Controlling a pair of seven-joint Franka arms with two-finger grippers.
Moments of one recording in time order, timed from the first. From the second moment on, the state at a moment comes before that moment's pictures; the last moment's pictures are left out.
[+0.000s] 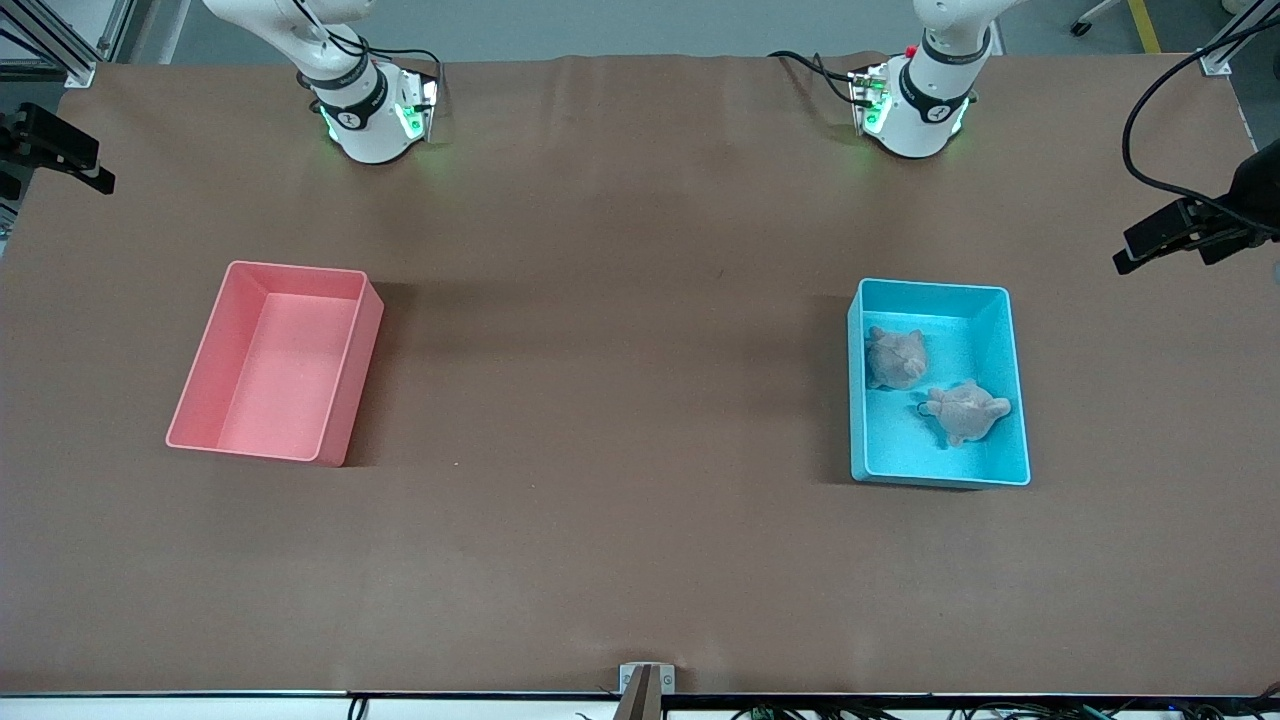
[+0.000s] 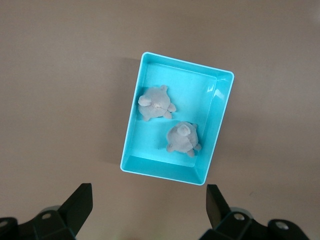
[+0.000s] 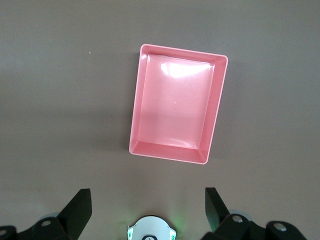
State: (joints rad) left arm 0.45 0.01 -0.45 -1.53 -0.06 1.53 -0.13; right arm 0.01 -0.07 -0.08 -1.47 0.02 1.32 -0.11
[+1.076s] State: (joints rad) left arm 0.45 0.01 -0.46 -1.53 -0.06 1.53 -0.13; right arm 0.01 -0.07 -0.08 -1.47 0.02 1.32 -0.12
